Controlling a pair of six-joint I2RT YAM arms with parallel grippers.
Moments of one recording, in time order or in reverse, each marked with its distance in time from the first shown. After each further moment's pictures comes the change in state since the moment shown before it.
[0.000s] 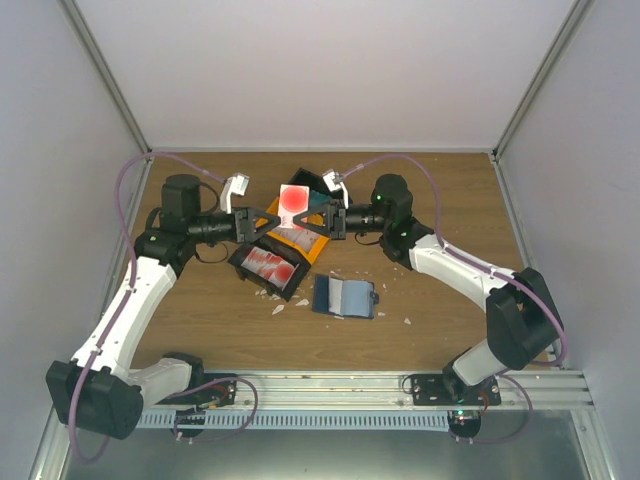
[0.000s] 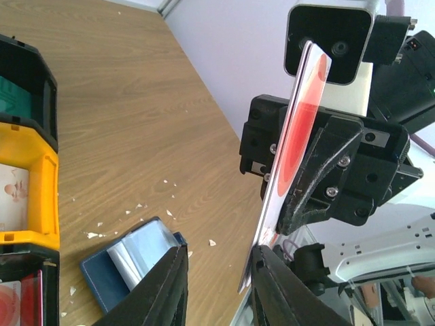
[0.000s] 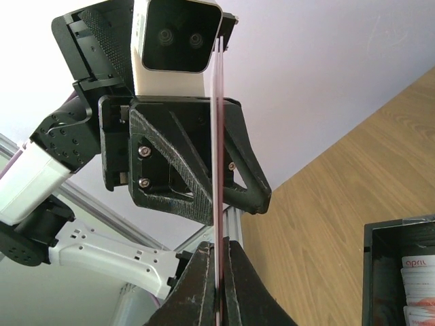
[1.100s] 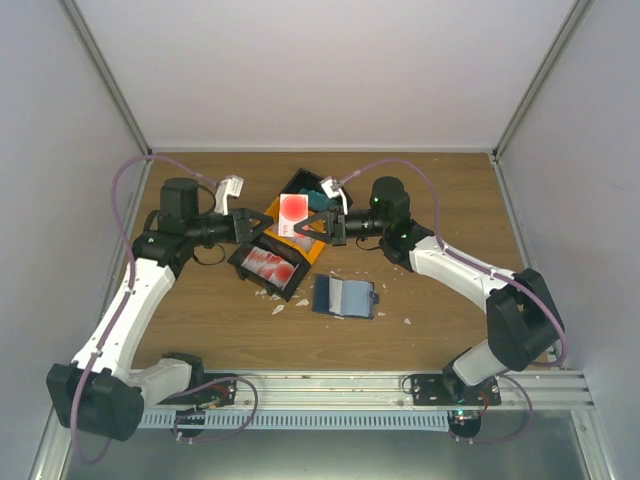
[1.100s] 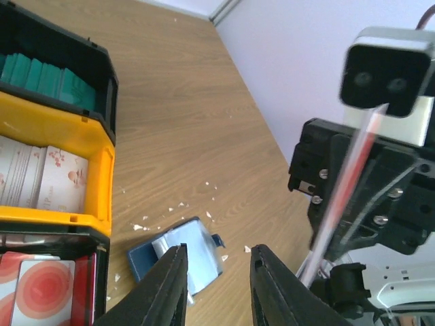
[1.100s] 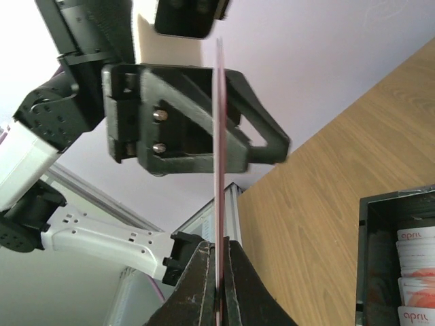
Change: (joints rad) left arm 0.014 0.006 -0.014 -0.055 -0.117 0.031; right arm 0.006 -0.005 -0.019 -0.069 -0.035 -0.051
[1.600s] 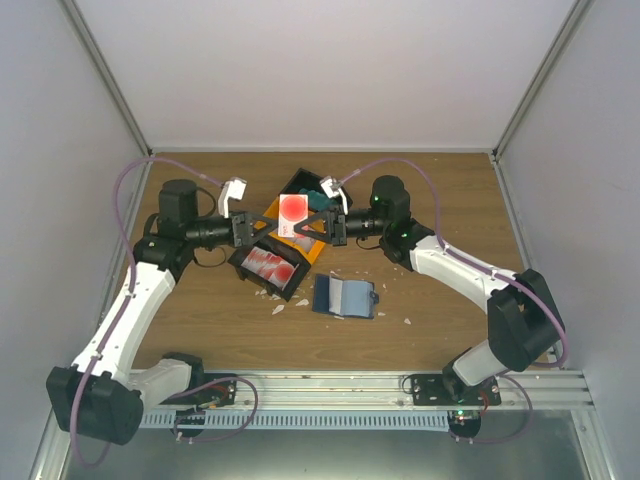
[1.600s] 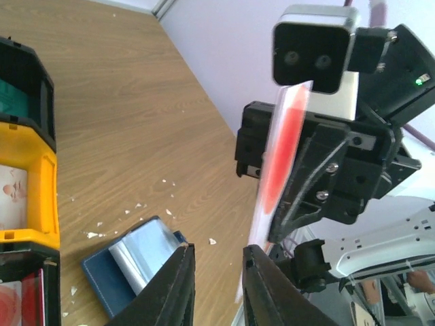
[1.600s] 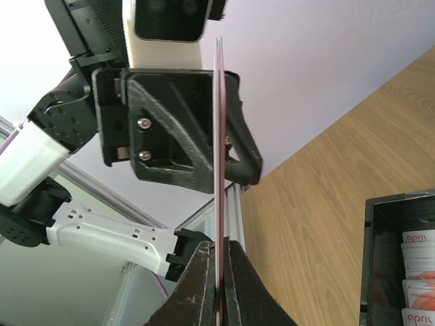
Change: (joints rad) left arm 0.006 -0.045 -0.036 0.093 0.153 -0.020; right arm 0.000 -0.005 0.011 -0.022 -0.004 -0.019
